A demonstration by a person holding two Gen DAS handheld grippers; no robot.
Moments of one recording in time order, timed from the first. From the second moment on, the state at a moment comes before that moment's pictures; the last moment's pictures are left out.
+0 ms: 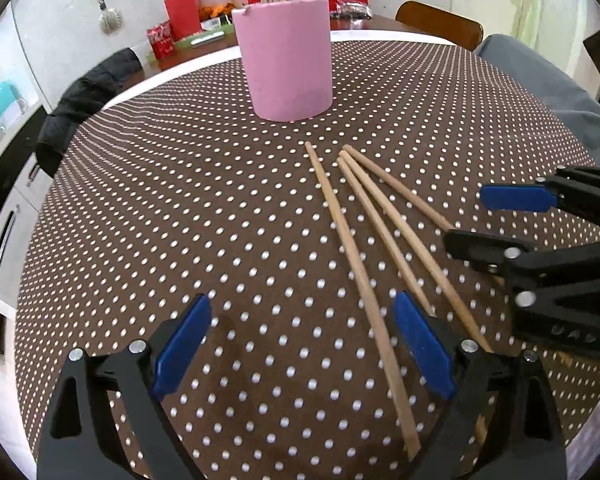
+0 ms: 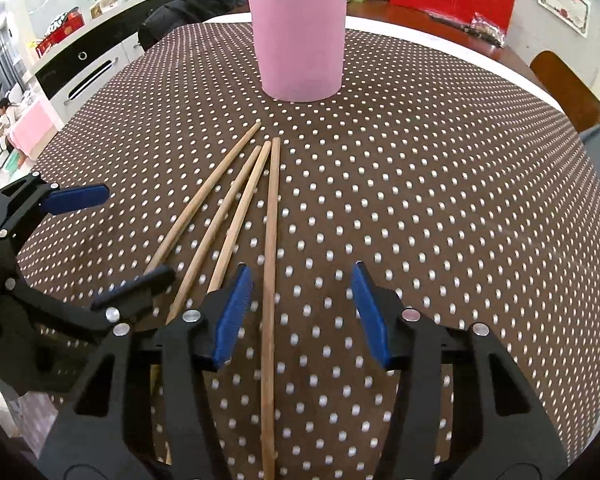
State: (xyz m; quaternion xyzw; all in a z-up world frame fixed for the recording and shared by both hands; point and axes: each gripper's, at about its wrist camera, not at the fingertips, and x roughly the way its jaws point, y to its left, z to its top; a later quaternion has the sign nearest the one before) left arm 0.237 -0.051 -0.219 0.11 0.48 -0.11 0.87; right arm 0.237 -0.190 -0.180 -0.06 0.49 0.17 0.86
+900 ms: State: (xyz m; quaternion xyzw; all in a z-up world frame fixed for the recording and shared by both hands) left arm 0.233 -0.014 -0.156 -0.03 0.35 -0.15 0.92; right arm 0.218 -0.240 -0.131 0.09 0.38 0.21 0.90
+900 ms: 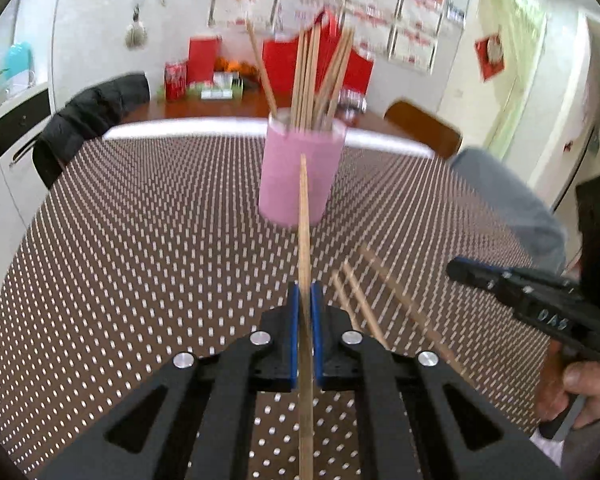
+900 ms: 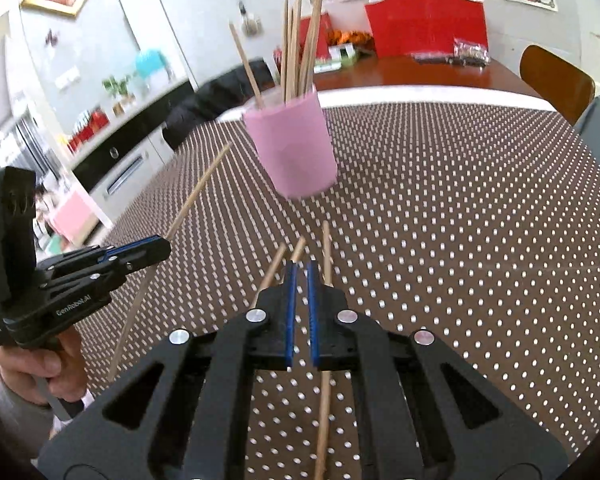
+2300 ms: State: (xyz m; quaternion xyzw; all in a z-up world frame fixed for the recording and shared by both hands) left arm 0.231 0.004 -0.088 -0.08 0.23 -0.17 0.96; right arm 0.194 -0.242 -0.021 0.15 0.27 0.25 0.92
